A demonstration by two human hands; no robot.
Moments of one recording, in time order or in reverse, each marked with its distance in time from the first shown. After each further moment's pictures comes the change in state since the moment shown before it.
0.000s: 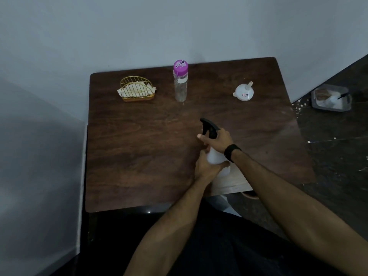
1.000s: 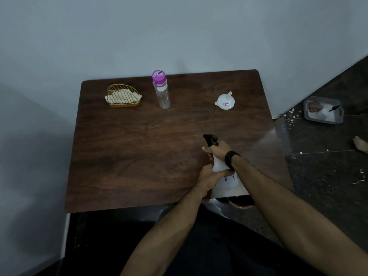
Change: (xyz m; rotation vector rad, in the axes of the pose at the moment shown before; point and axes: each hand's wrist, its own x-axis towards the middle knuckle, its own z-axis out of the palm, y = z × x) left_hand -0.021 0.031 0.084 -0.202 -0.254 -0.142; right_hand -0.010 0.051 -0.079 0.116 -0.132 0.304
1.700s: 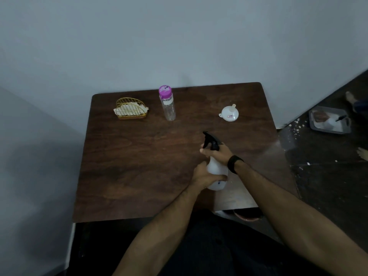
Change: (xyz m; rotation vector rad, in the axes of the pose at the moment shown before) left_hand 0.013 0.032 -0.039 0.383 0.165 0.071; right_hand -0.001 -0.031 -0.004 0.001 -0.091 -0.276
